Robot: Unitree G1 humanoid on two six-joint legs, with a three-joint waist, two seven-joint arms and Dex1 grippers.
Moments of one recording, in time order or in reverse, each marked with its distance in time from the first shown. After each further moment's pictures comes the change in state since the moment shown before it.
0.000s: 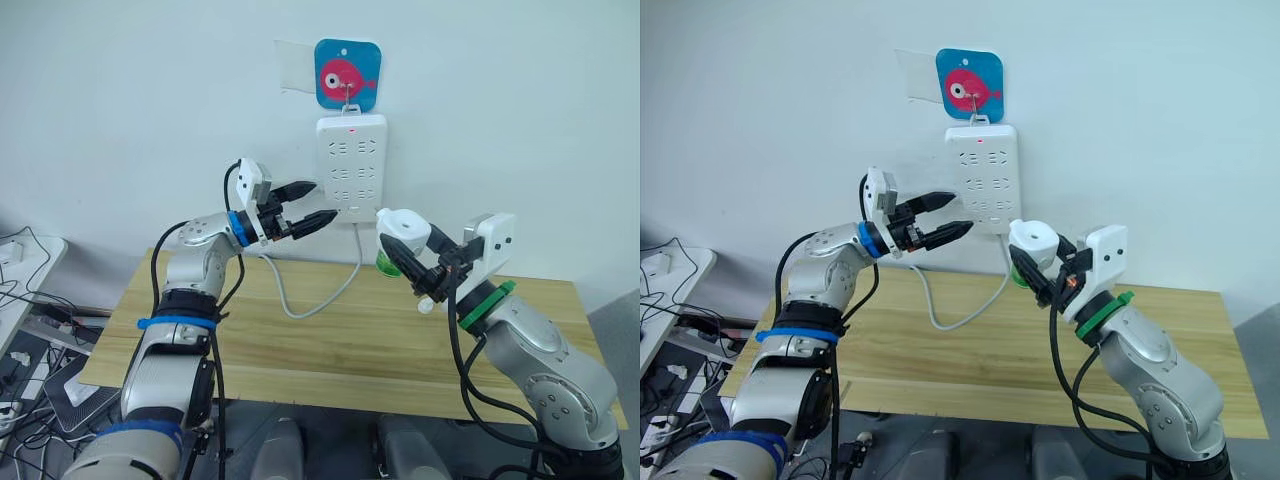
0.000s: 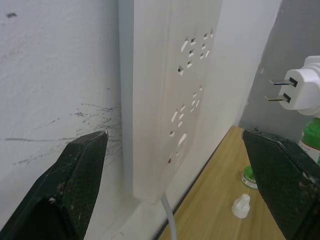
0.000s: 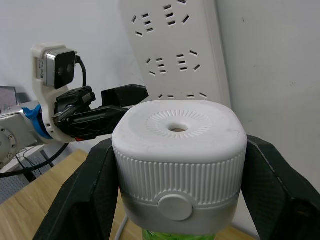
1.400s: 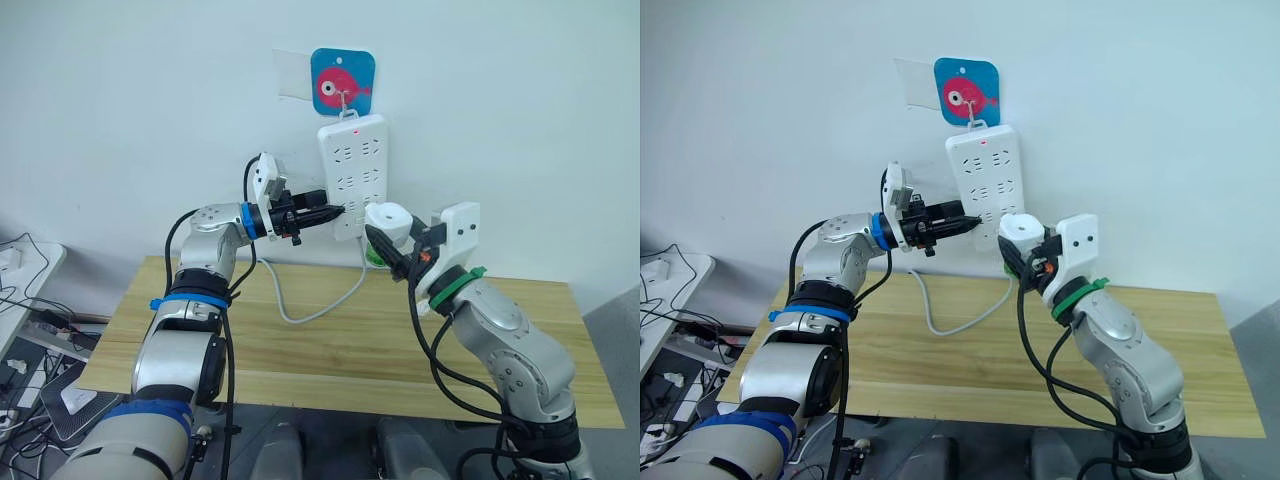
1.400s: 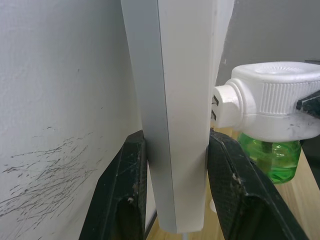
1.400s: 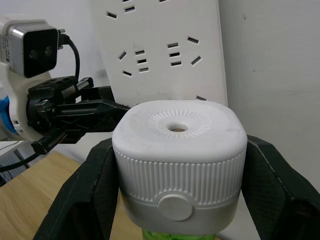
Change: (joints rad) left arm -0.096 -0.027 0.003 0.131 0.064 -0.026 -0.140; right arm -0.116 0.138 0.068 0.124 -0.235 0.035 0.004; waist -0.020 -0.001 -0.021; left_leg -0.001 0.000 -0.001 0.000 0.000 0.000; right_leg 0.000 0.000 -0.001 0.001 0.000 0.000
